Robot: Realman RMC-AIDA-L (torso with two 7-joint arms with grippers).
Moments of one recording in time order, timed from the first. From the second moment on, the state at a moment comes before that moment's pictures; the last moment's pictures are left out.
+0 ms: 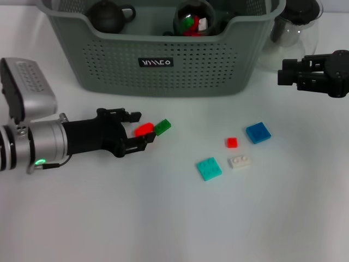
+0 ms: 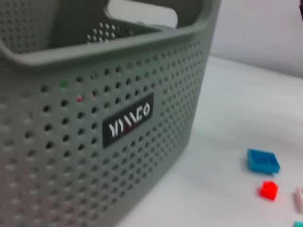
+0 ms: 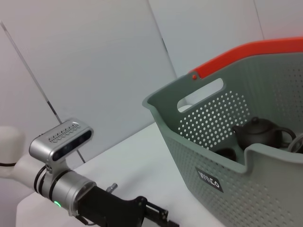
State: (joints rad) left arm -0.40 -2.18 0.86 0.66 1.97 1.25 -1.21; right arm 0.59 2.02 -0.56 -0.83 -2.10 -1.78 1.71
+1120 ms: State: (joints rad) left arm -0.36 -2.18 0.79 0.28 1.60 1.17 -0.57; right arm 0.59 2.03 -0.56 -0.83 -2.10 -1.73 1.71
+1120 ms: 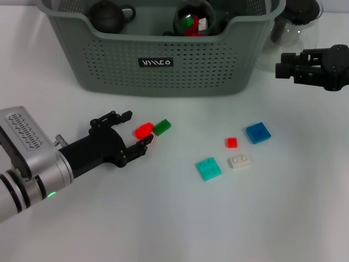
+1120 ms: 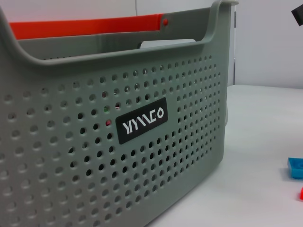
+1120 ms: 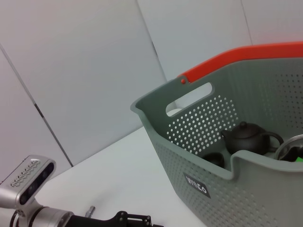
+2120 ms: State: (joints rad) left arm -0.38 -2.18 0.75 0.25 1.59 1.11 -0.57; right arm 0.58 2.03 -0.56 -0.83 -2.10 -1.73 1.70
